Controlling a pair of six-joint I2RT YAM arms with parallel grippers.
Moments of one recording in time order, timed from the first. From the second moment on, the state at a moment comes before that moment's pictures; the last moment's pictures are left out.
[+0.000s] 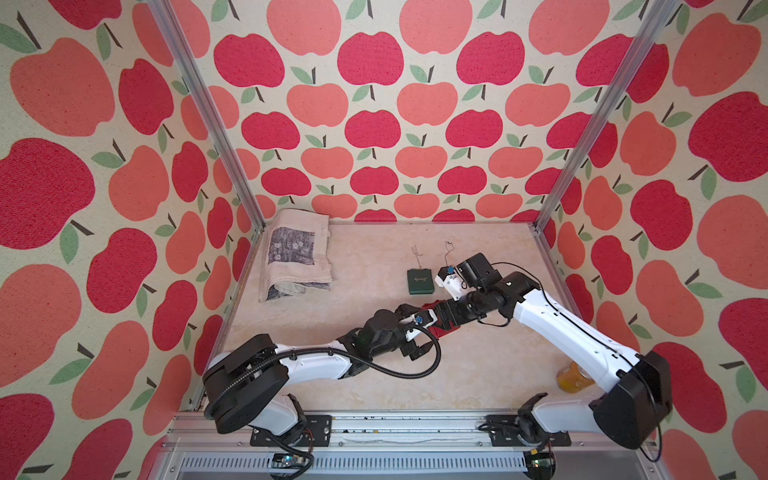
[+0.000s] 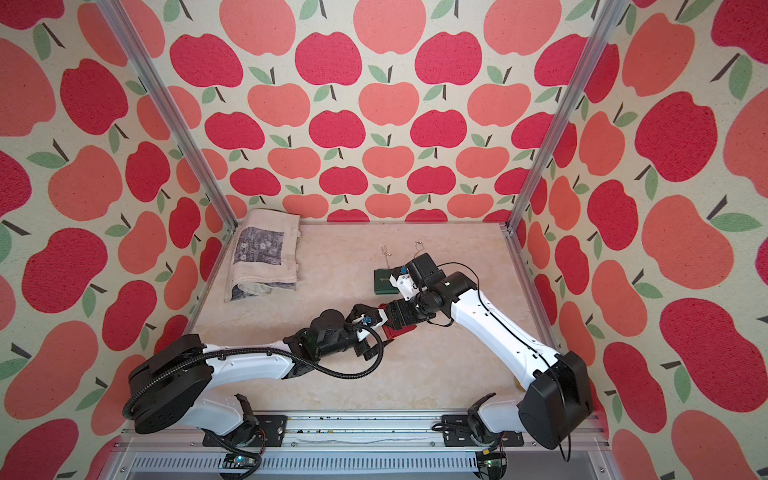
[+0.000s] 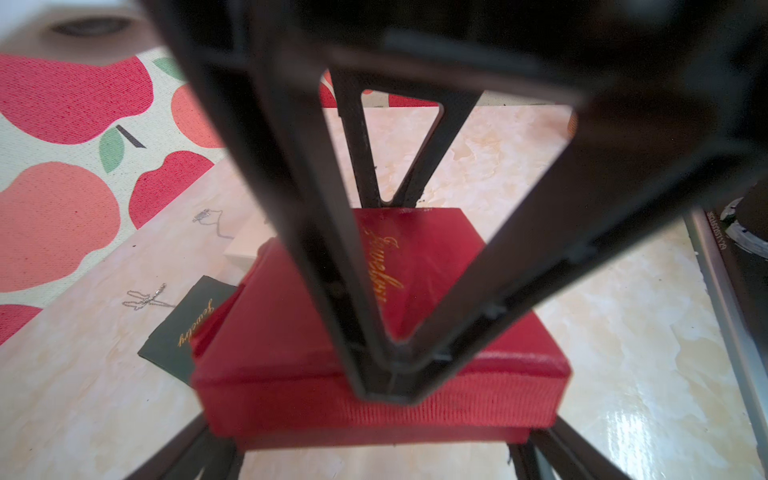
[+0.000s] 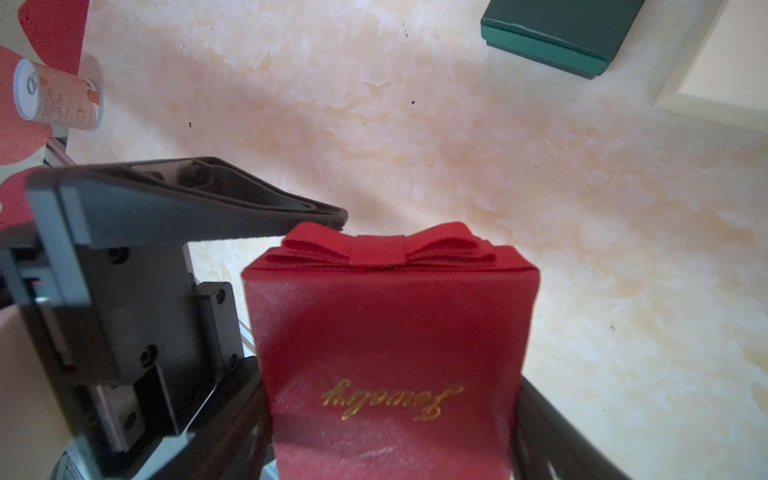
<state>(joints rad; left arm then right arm) -0.98 1.46 0.59 0.54 0.10 0.26 0.66 1.36 1.16 -0.94 -0.32 0.18</state>
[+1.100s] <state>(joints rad) -0.98 1.46 0.59 0.54 0.09 0.26 0.64 1.36 1.17 -0.94 -0.36 0.17</state>
